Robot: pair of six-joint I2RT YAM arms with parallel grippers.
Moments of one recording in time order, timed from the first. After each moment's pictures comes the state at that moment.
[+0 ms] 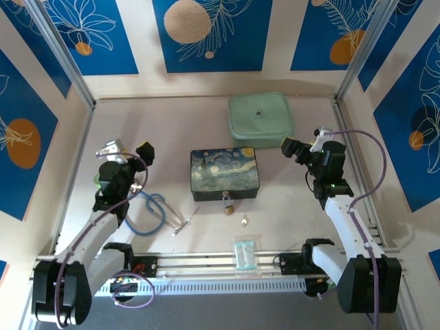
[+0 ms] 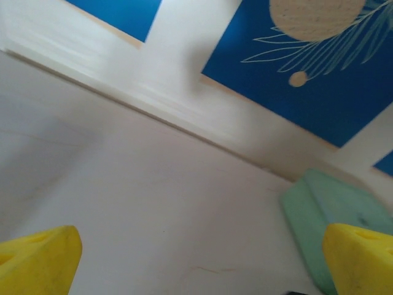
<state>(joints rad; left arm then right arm) -0.10 0.90 0.37 0.43 -0.02 -0.56 -0.02 0.96 0.60 -0.03 -0.26 0.37</state>
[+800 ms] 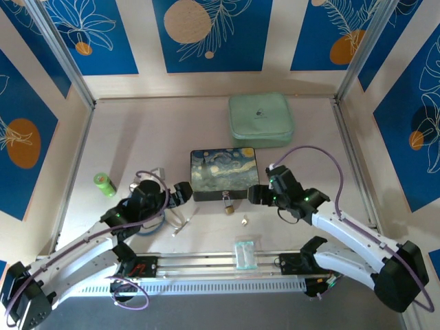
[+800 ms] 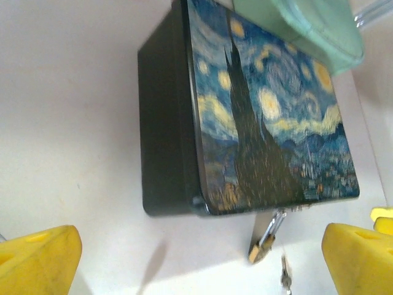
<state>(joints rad) -0.76 0.76 0.42 -0.25 -0.14 -0.91 0.71 0.93 0.59 -0.57 0.08 0.62</state>
